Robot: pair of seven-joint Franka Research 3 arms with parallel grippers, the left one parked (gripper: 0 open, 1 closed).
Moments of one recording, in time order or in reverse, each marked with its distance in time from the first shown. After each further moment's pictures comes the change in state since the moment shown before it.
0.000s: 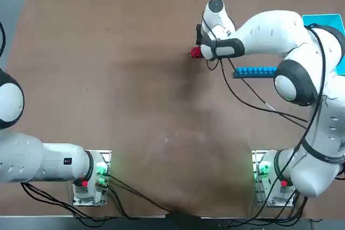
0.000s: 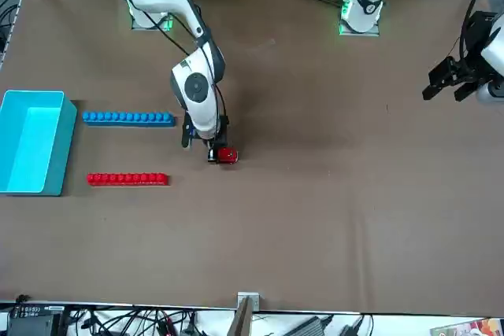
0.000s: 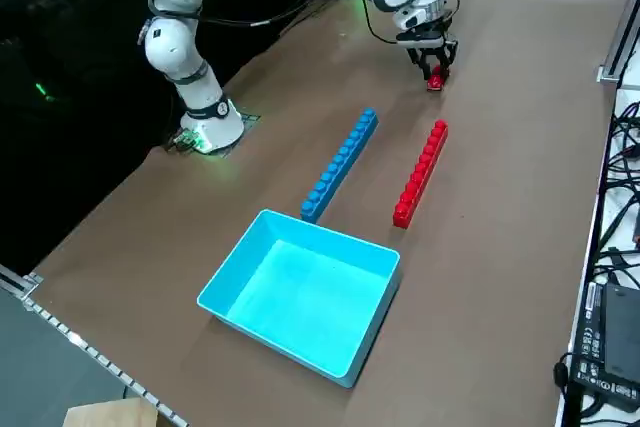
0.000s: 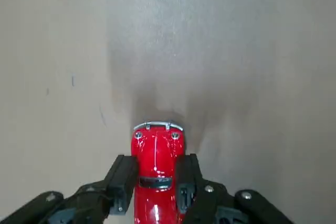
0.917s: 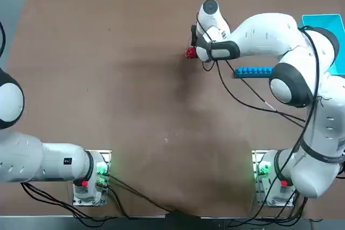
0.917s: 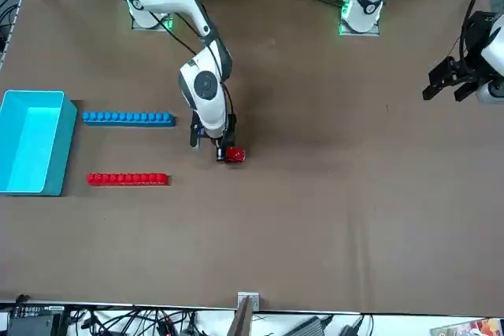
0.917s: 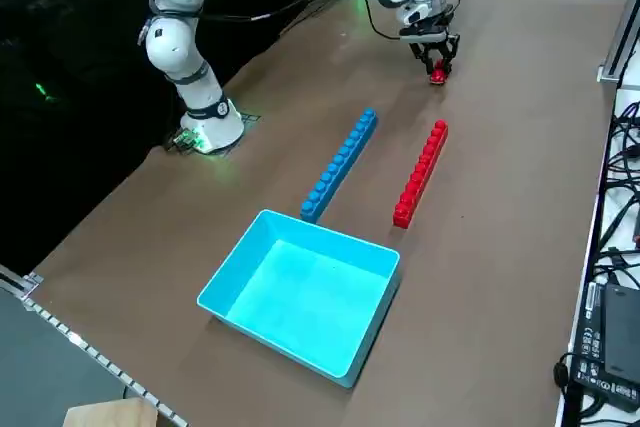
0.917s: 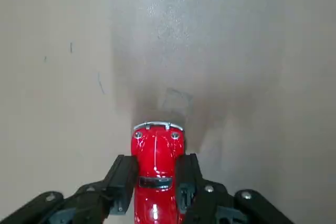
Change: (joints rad) arm 0.036 0.031 -0.001 0.052 0.001 -0.005 0.015
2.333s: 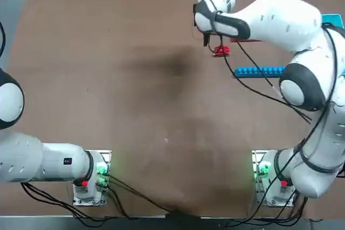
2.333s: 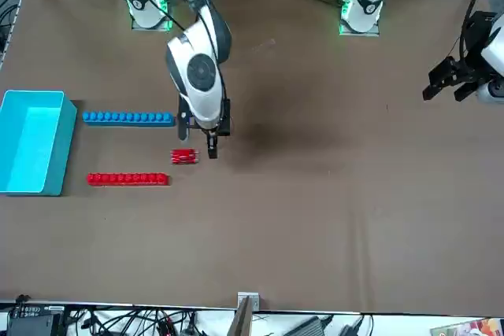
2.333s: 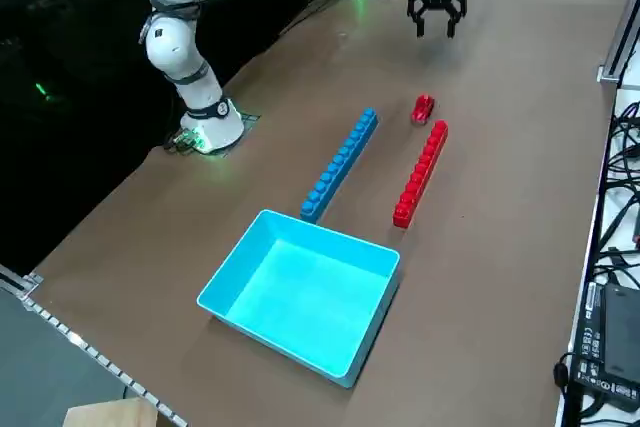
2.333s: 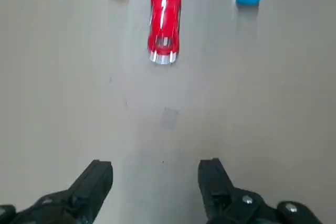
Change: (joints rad) arm -0.009 -0.129 -0.019 0.212 0.003 -0.511 -0.116
